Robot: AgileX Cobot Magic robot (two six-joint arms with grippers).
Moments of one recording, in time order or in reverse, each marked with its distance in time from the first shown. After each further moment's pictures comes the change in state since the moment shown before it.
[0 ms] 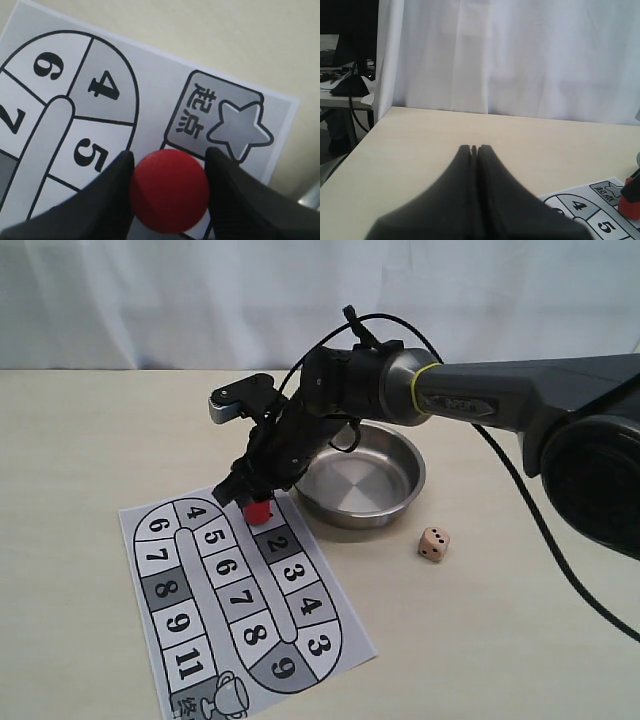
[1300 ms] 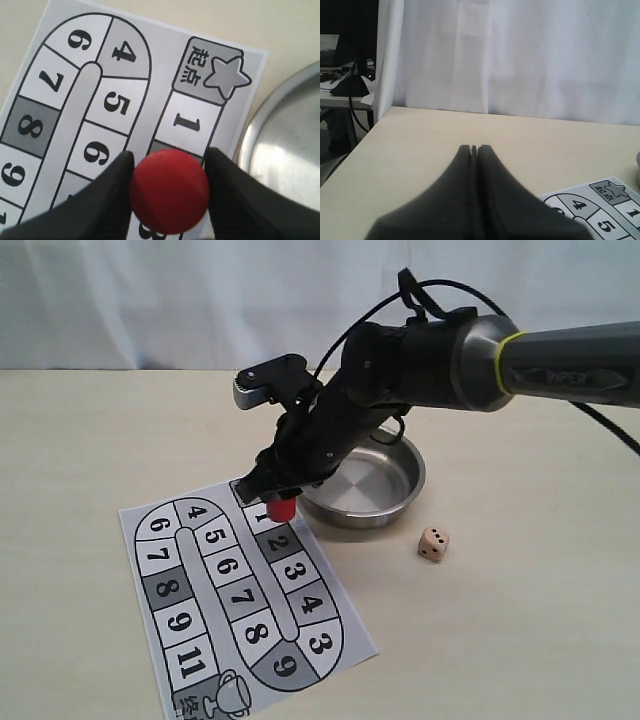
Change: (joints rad) left arm 0.000 0.000 0.000 0.000 0.000 0.000; right arm 0.000 -0.265 0.286 -0.025 -0.058 0.044
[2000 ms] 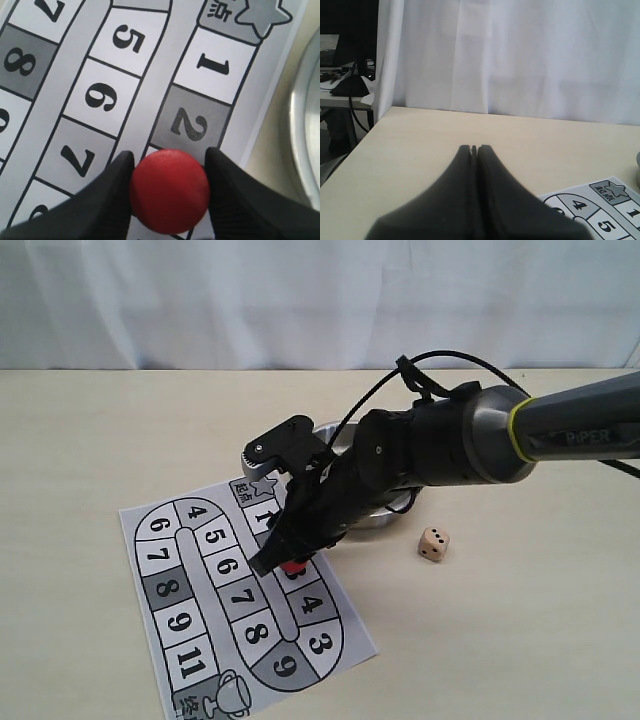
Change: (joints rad) left arm 0.000 0.000 0.000 0.000 0.000 0.000; right arm 0.058 -0.058 0.291 0.048 -0.258 -0.105
